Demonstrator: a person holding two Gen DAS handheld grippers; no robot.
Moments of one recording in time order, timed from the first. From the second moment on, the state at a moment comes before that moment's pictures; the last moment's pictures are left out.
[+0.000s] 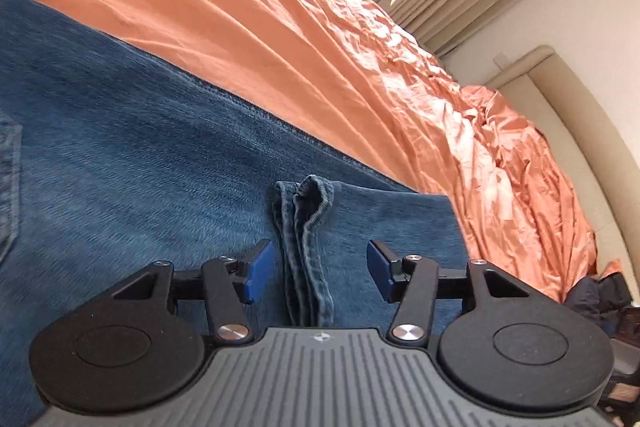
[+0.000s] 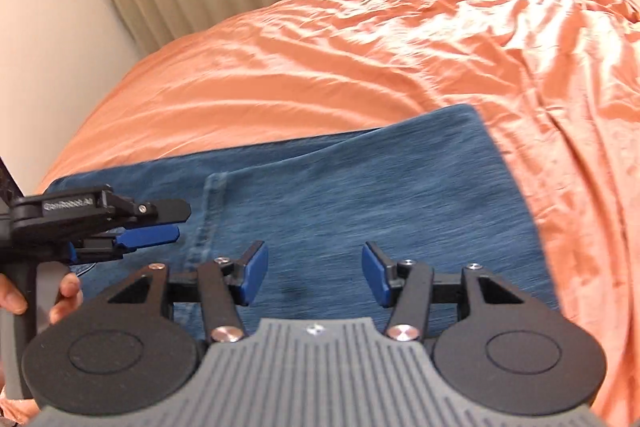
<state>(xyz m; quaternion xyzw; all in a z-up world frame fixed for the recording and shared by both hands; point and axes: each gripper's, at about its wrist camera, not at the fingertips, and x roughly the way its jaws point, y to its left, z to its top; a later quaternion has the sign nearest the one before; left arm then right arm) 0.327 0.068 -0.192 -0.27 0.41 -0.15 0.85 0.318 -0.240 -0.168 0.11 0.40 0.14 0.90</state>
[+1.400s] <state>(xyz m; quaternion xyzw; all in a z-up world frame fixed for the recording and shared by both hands) 0.350 0.031 -0.170 -0.07 0.44 -0.10 0.89 0.423 -0.320 -0.186 0.06 0.43 0.11 0.89</state>
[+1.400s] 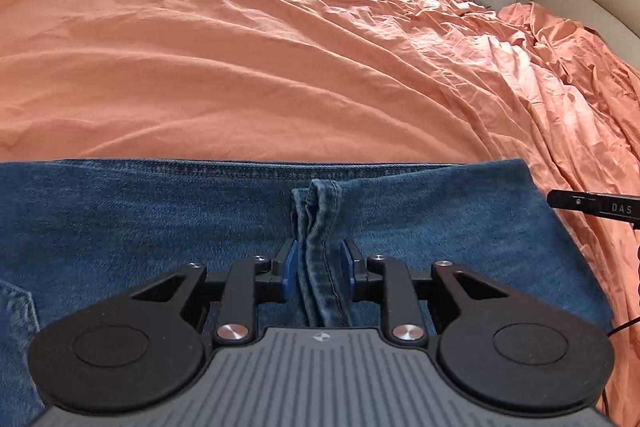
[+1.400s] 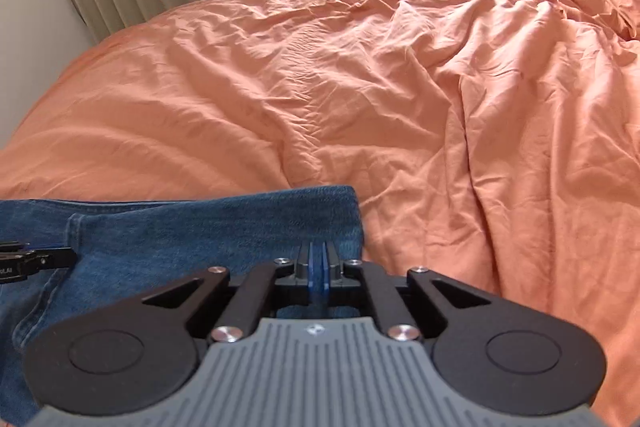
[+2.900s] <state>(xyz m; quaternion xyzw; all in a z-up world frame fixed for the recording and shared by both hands) 0.146 0.255 -0.099 -0.29 0.30 0.11 0.90 0.298 -0.173 -0.125 -0.11 0.37 0.25 0.89</state>
